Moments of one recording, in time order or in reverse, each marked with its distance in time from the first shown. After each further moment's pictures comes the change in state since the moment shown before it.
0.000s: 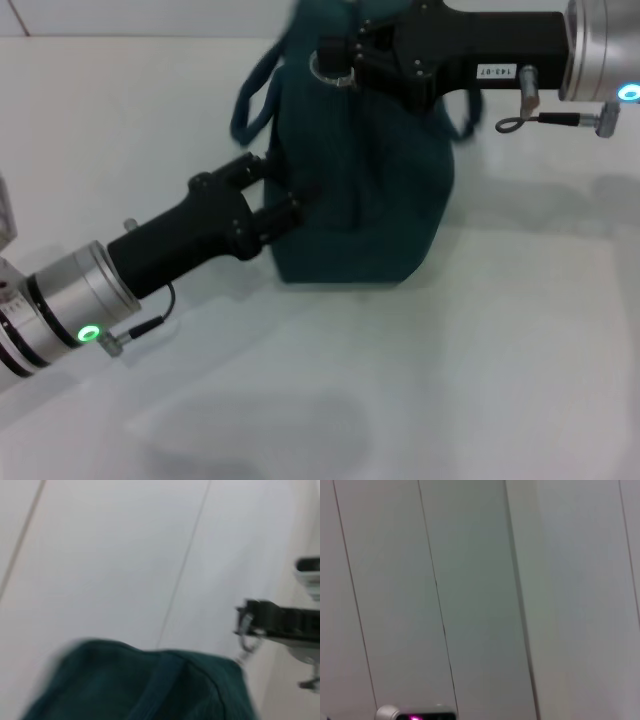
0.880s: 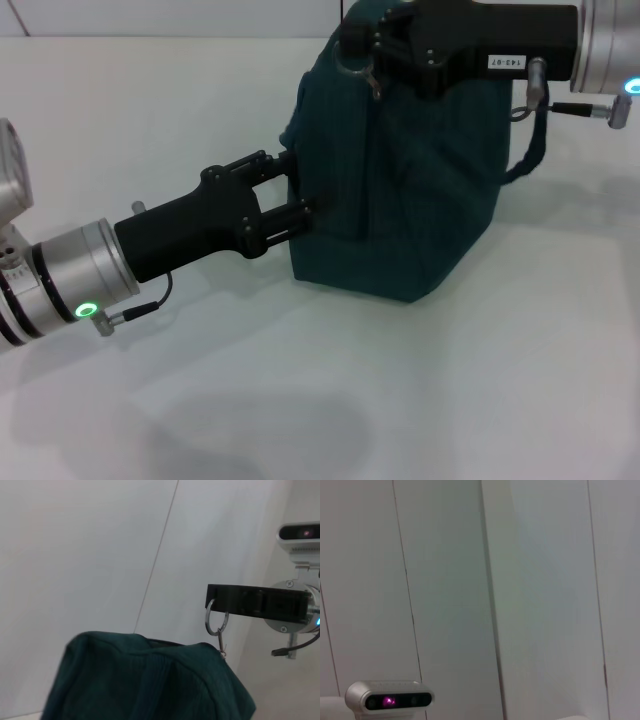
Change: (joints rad) left arm -0.004 0.006 0.010 0.160 0.127 -0.055 -0.124; right arm -0.023 -0.005 0.006 -0.032 -0.030 0.077 -0.008
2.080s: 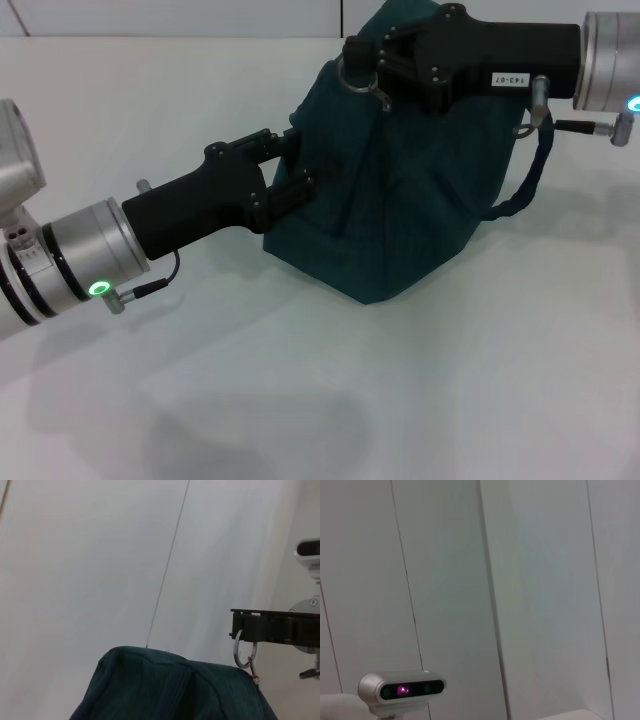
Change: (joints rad) left arm -0.029 -0.006 0.012 -0.008 -0.055 -0.045 0.035; right arm -0.024 0.007 -0.004 0.005 0.001 -0.011 -0.001
